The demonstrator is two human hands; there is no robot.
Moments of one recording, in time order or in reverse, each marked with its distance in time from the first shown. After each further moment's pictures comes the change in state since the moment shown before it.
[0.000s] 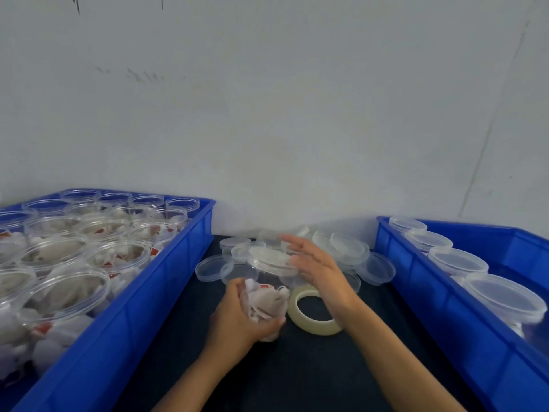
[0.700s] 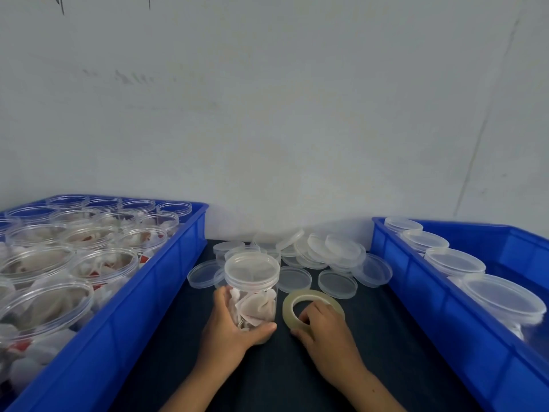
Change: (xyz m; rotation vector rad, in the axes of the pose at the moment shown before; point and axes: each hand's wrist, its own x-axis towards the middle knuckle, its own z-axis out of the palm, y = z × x) left_hand 0.007 -0.024 0.011 -0.101 0.075 -0.036; right_hand -0.032 0.088 -0.001 -0.978 0.085 -0.029
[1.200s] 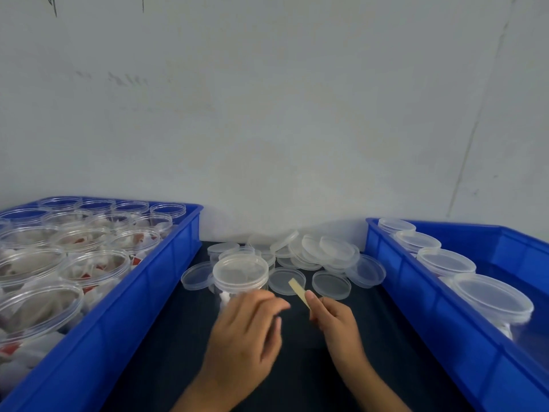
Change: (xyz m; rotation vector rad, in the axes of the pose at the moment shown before) left_hand -0.025 0.050 0.008 0.548 0.193 1.001; right_hand -0.002 -0.006 -0.028 0.879 0.181 0.305
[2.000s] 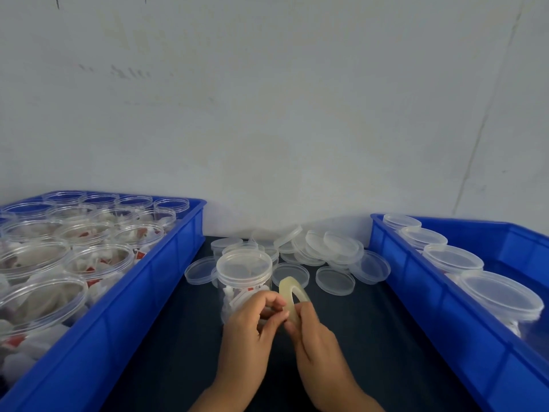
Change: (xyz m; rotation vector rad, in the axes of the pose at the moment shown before) left_hand 0.001 0.015 0.008 -0.423 -0.099 -0.599; right_hand -0.035 -0.001 0.017 -0.470 -0.263 -0.272
